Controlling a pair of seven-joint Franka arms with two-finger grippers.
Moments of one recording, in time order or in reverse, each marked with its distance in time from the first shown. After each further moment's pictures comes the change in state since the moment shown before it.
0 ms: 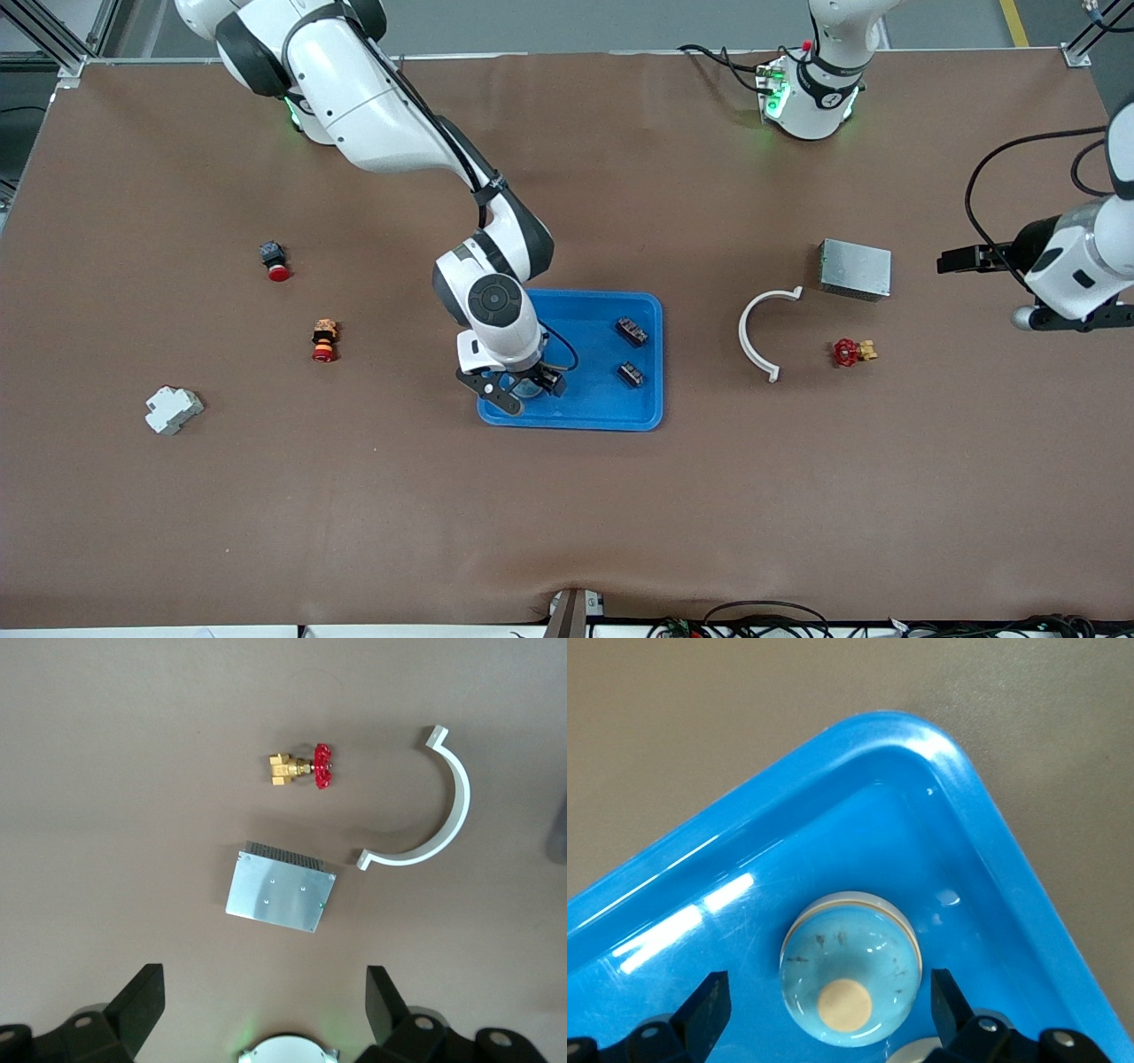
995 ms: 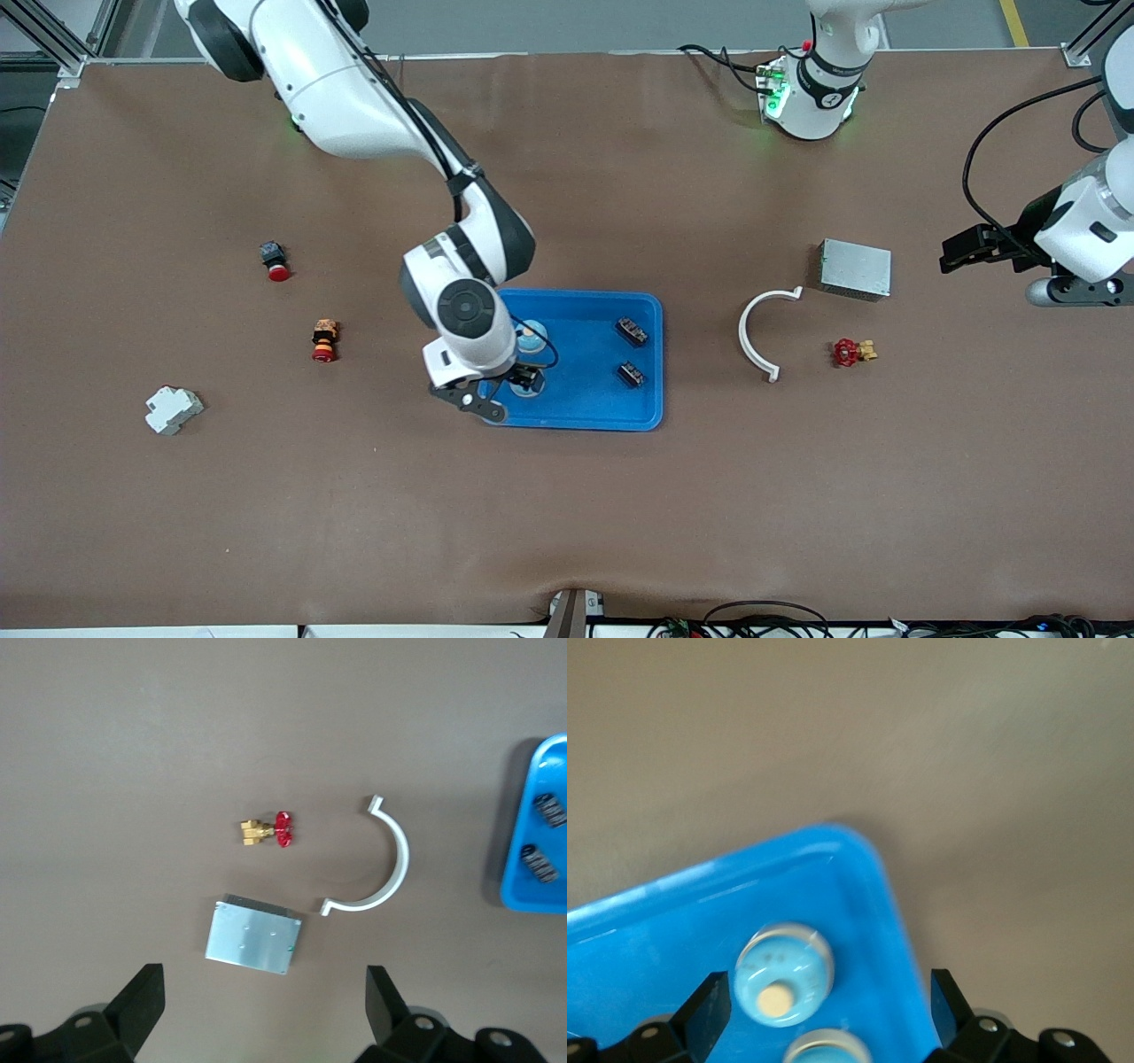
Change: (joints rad) left arm -0.369 -0.051 0.343 0.092 -0.086 0.042 -0.004; right arm -0.086 -0.114 -0.016 0.043 0.000 -0.250 -0.336
